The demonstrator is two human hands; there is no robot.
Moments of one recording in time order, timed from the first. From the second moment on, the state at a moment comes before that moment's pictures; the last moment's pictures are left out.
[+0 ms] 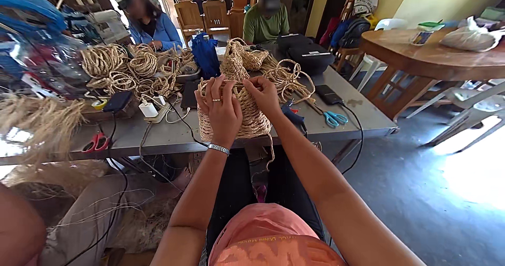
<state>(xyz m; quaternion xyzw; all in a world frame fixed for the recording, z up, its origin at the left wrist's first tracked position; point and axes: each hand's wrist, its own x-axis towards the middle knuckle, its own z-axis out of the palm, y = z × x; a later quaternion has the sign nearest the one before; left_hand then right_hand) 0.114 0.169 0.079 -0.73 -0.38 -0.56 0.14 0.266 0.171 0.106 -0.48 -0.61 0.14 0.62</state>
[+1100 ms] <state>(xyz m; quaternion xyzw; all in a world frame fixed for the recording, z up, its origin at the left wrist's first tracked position) 0.119 0.178 0.034 -0.70 -0.38 -0.58 0.17 0.267 0.168 0.097 -0.48 -0.70 -0.05 0.52</state>
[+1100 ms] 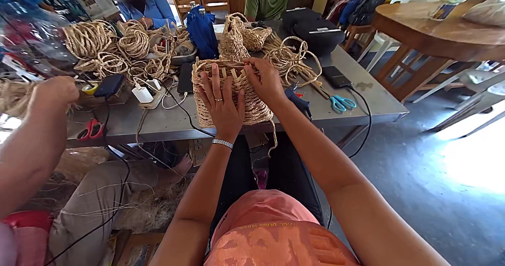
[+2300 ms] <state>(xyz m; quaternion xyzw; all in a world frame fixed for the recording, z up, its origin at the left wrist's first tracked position) 0.110 0.173 0.054 -0.73 -0.32 -0.60 0.06 0.235 0.131 0.073 -0.41 -0.69 -0.07 0.59</state>
